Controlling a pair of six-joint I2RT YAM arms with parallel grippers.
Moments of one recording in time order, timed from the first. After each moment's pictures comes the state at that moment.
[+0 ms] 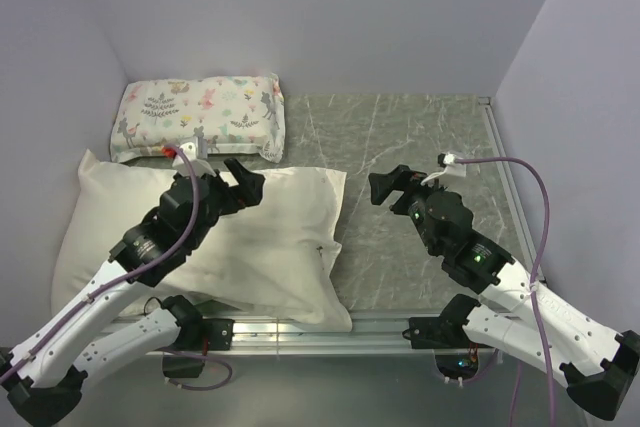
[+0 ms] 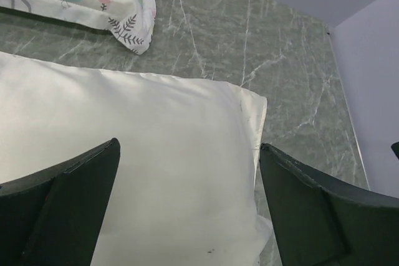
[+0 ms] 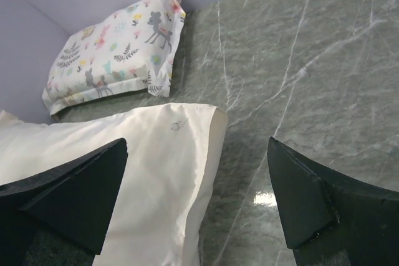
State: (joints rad) left arm -0.71 0.75 0.90 -0.46 -0.44 -0.68; right arm 0.78 0.73 0.69 -0.13 0.54 0.61
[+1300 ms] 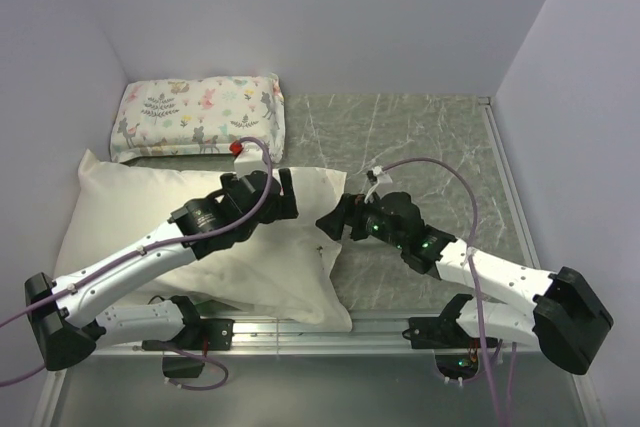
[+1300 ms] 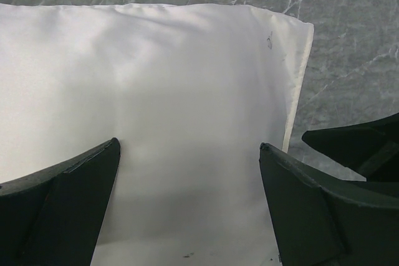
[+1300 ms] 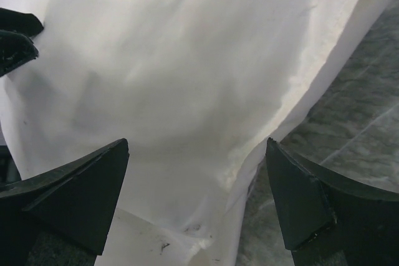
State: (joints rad) left arm -0.93 1.09 1.05 -0.65 -0.58 -0.75; right arm 0.78 1.09 0.52 0.22 -0.07 0.70
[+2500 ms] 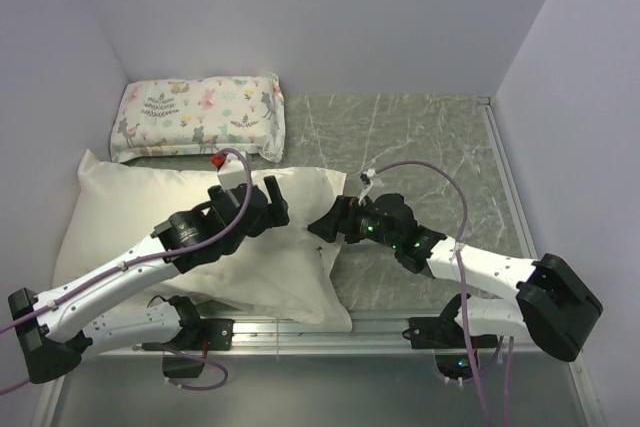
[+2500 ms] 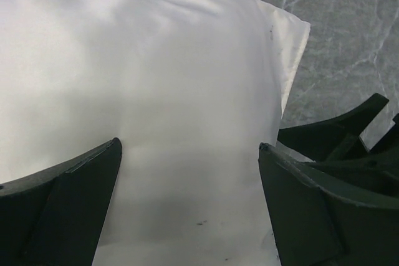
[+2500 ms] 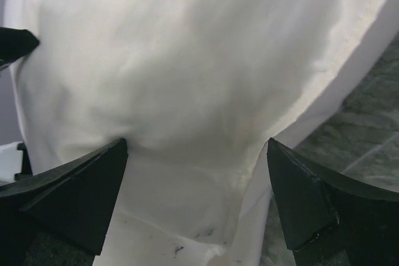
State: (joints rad) left arm -0.95 0.96 0.97 -0.67 -0.58 -0.83; right arm 0.78 1.17 0.49 0.32 -0.16 0.80
